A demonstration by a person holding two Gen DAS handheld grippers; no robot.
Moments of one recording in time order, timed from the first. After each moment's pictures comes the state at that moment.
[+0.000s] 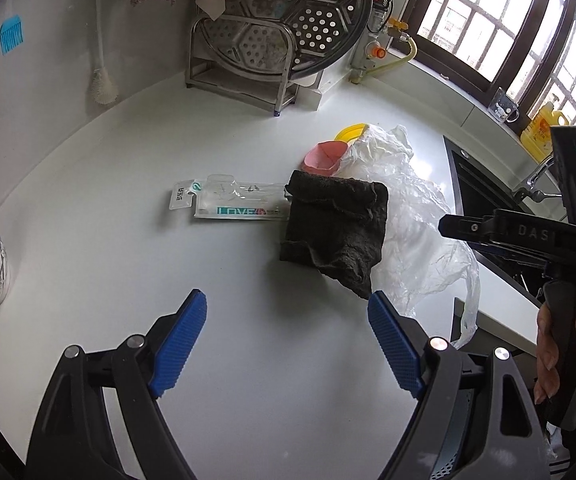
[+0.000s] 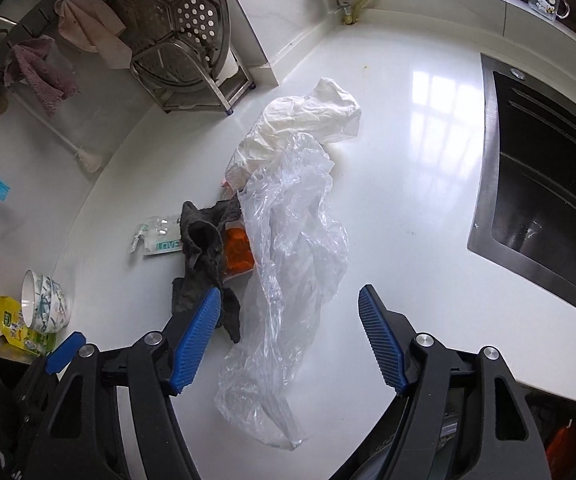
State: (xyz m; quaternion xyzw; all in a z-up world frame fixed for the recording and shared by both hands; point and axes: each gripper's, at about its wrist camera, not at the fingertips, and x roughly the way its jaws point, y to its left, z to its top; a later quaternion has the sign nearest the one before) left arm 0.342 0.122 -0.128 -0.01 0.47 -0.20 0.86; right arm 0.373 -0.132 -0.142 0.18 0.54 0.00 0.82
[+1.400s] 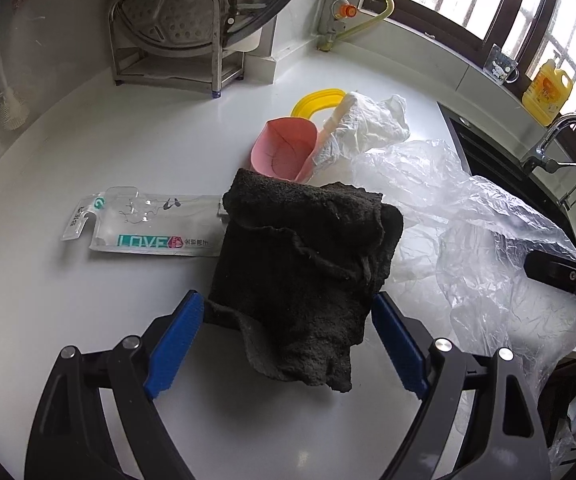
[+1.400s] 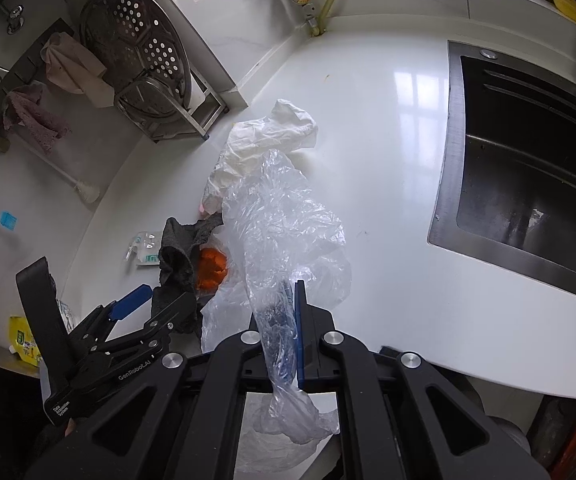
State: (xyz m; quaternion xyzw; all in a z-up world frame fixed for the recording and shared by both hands) left arm 0.407 0.033 -0.187 0.04 0.48 -0.23 0.84; right arm 0.337 -0.191 -0.140 0.24 0.50 0.01 0.83
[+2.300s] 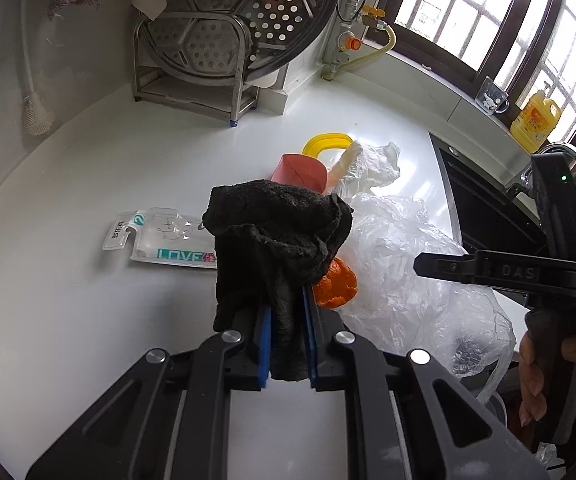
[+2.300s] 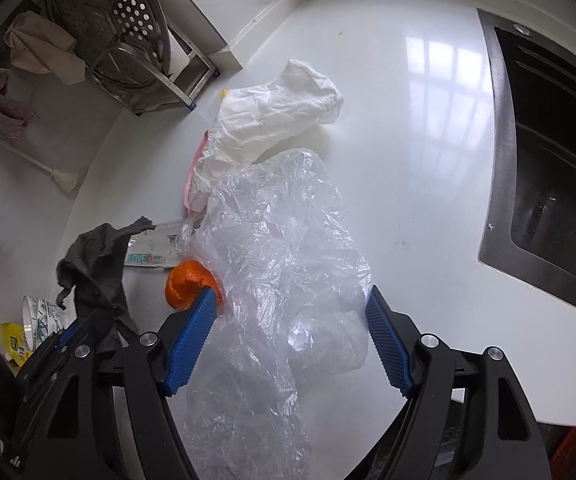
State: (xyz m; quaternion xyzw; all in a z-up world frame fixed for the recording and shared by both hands) left arm 0.398 0.071 -0.146 0.00 0.46 -0.24 0.85; right arm 0.403 -0.176 -0.185 0.23 0.57 0.01 0.79
